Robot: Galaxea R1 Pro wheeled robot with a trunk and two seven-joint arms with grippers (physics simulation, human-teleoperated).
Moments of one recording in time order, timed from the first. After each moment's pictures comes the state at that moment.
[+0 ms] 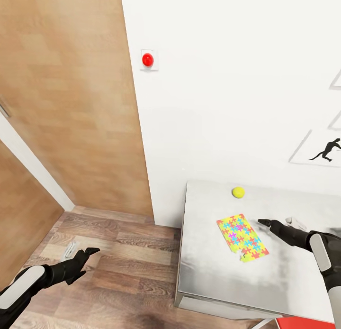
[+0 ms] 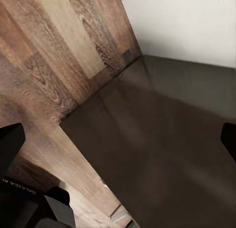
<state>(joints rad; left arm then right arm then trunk) -0.40 0.50 -0.31 -0.93 1.66 0.54 0.17 -0.61 -0.32 -0.44 -0.91 -0.35 0.82 0.36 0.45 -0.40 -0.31</state>
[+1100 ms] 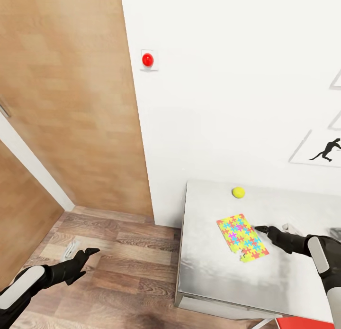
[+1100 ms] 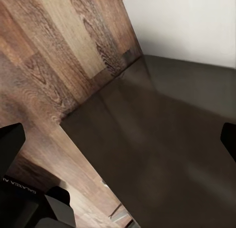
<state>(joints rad) -0.40 0.50 -0.31 -0.92 1.66 0.54 0.17 -0.61 -0.31 -0.44 -0.86 -0.35 0.91 0.35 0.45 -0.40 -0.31</state>
